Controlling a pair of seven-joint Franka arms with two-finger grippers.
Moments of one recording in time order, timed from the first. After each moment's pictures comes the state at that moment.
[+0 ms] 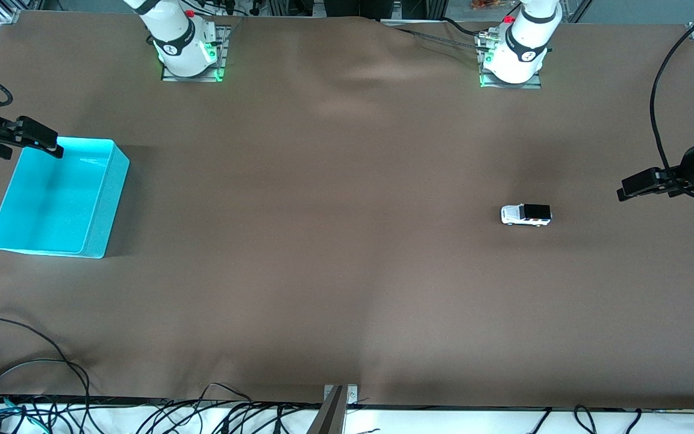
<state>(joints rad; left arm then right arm) 0.38 0.28 -0.43 -1.33 0.07 1.51 -0.15 -0.09 0.03 0.04 -1.61 0.02 1.61 -0.07</state>
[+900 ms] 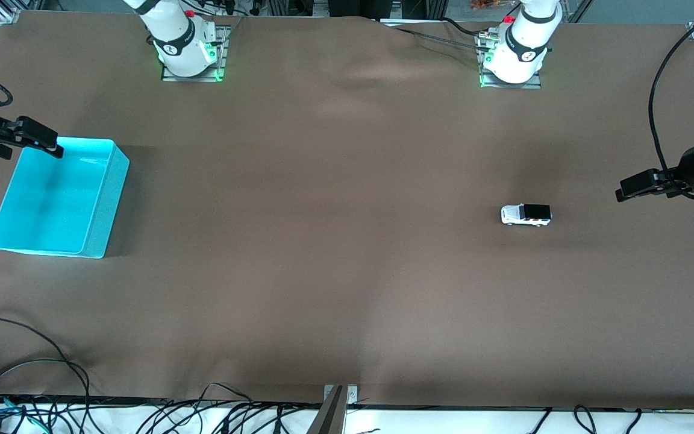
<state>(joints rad) 0.38 0.29 -0.43 -1.33 0.07 1.51 -0.15 -0.09 0.03 0.04 -1.61 0.02 1.61 -0.07</state>
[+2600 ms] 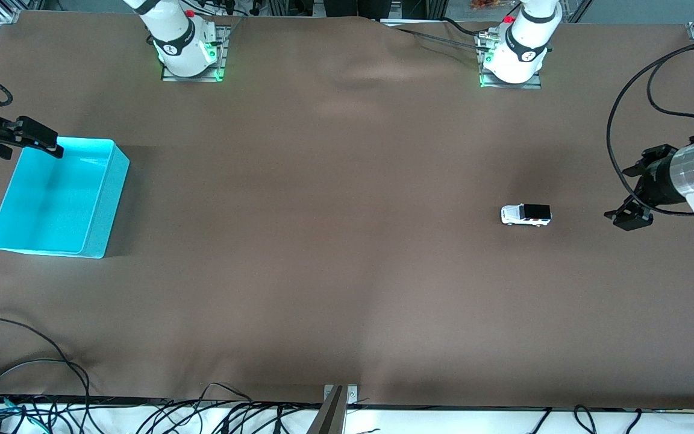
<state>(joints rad) 0.36 0.32 -0.43 -1.44 0.11 1.53 -1.29 -0.09 0.03 0.04 -1.61 0.02 1.61 -0.07</state>
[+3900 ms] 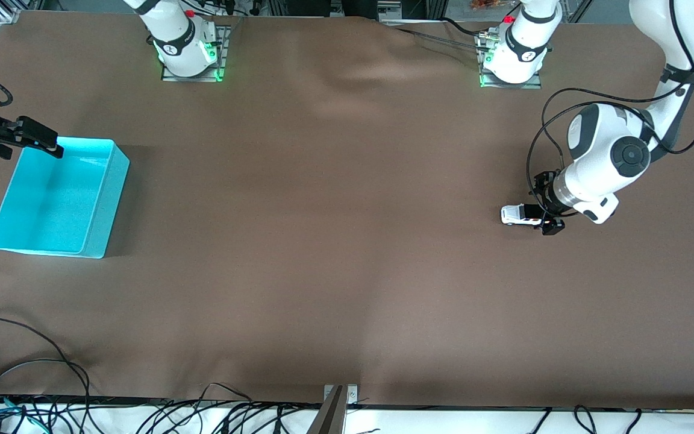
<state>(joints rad) 0.38 0.28 -0.43 -2.23 0.11 2.43 -1.75 -0.09 0.03 0.04 -1.61 0.02 1.61 -0.07</state>
